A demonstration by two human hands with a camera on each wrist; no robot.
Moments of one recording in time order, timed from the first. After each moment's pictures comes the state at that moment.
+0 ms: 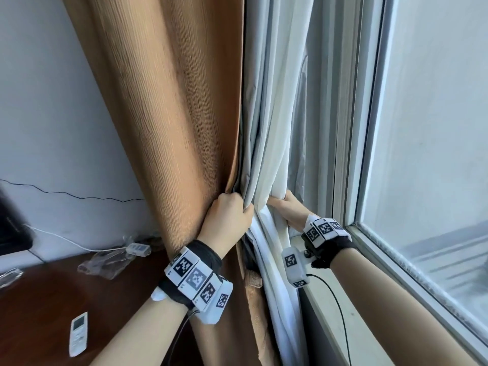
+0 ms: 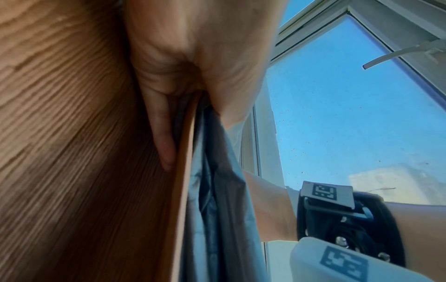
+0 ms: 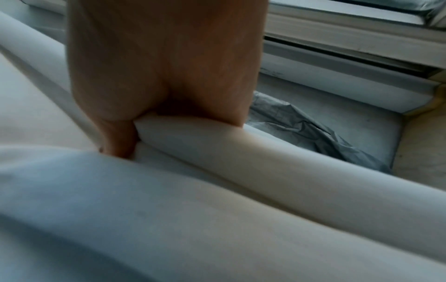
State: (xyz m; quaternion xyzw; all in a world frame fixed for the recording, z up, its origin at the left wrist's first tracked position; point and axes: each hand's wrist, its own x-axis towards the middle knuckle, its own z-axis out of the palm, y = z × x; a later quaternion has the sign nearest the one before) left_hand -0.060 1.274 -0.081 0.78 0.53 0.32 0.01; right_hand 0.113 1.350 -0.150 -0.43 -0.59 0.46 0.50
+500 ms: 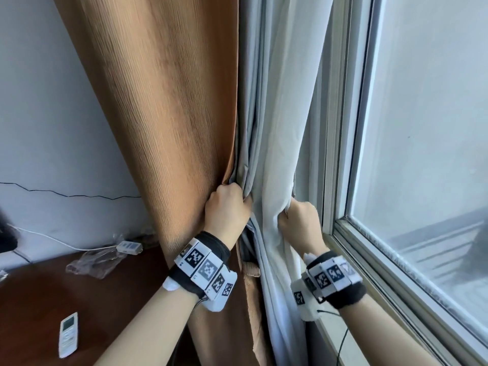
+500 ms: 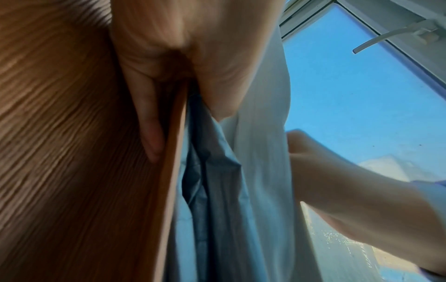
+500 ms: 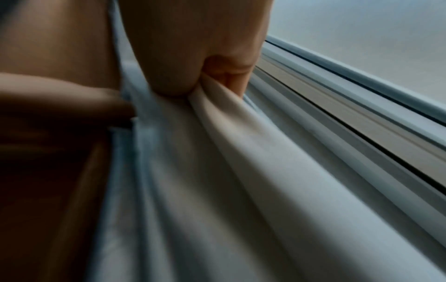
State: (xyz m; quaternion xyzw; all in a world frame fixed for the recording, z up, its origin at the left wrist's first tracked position) left_hand -0.037 1.270 -0.080 0.77 0.56 0.33 -0.02; right_hand 0.113 1.273 -0.157 -0.59 -0.65 -0.06 0.48
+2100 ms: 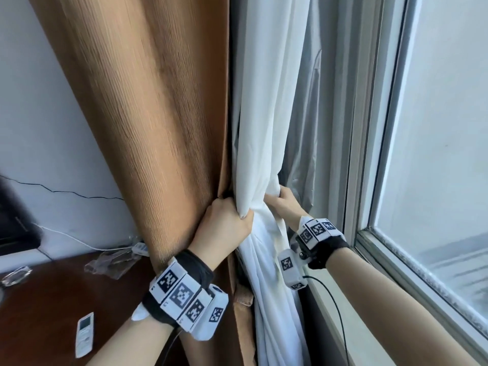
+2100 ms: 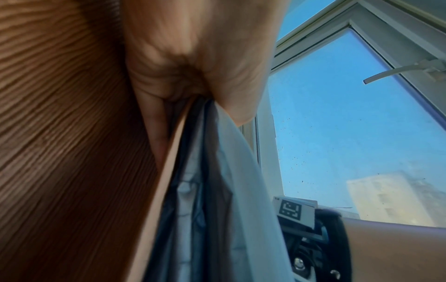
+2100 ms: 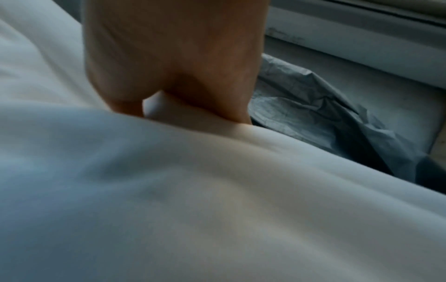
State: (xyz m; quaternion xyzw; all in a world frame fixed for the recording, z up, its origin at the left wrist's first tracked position) left_hand -0.080 1.289 -0.086 0.83 0.47 0.31 -0.06; right_hand 0.085 1.349 -0.125 -0.43 -0.56 0.45 0.55
